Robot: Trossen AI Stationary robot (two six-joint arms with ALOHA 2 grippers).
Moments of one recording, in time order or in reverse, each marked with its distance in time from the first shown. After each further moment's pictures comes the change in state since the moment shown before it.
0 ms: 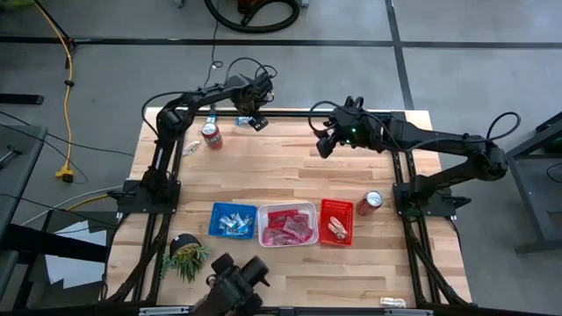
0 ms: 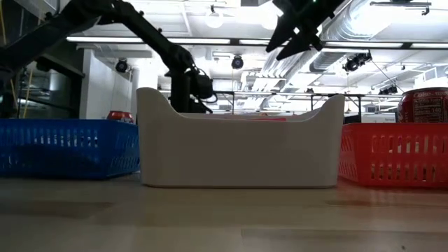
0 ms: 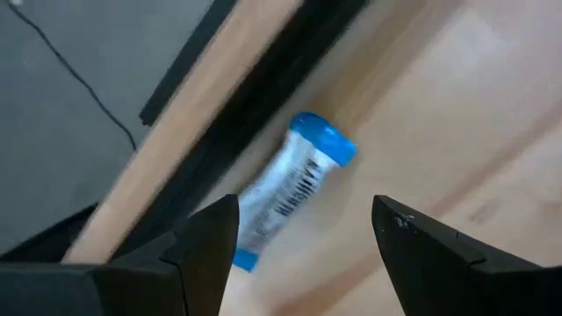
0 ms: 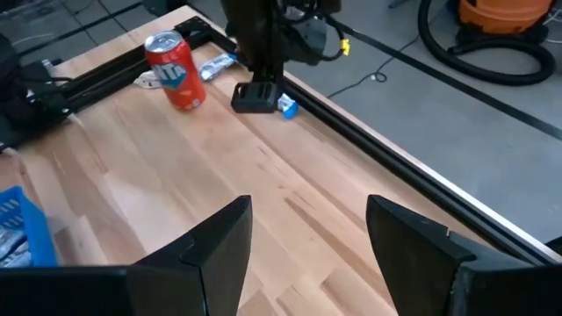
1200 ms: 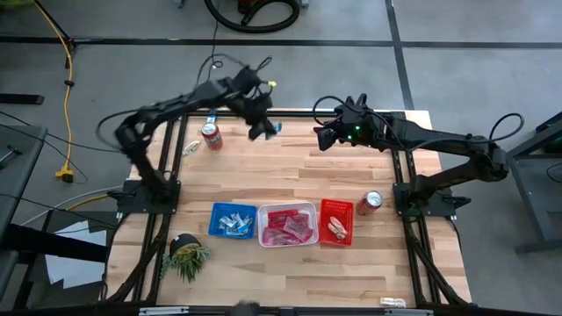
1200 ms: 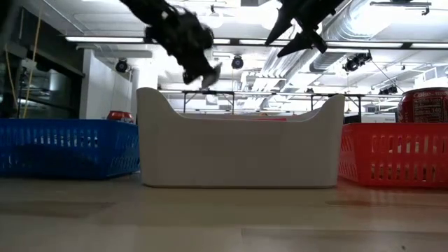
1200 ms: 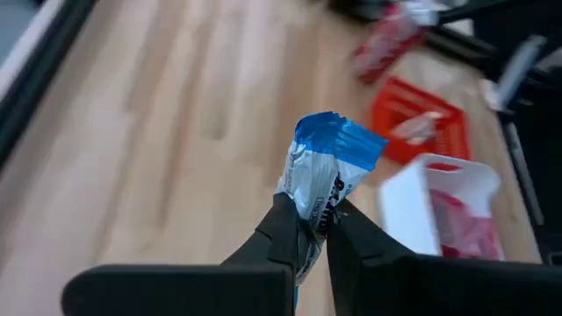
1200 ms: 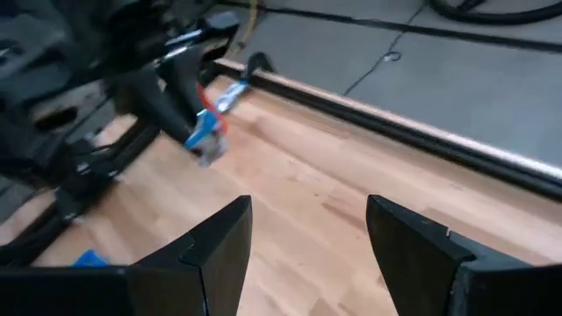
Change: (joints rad) left arm -0.135 -0.474 -0.296 0.319 0.788 0.123; right arm -0.006 -0.024 0.000 0.019 -0.027 0.274
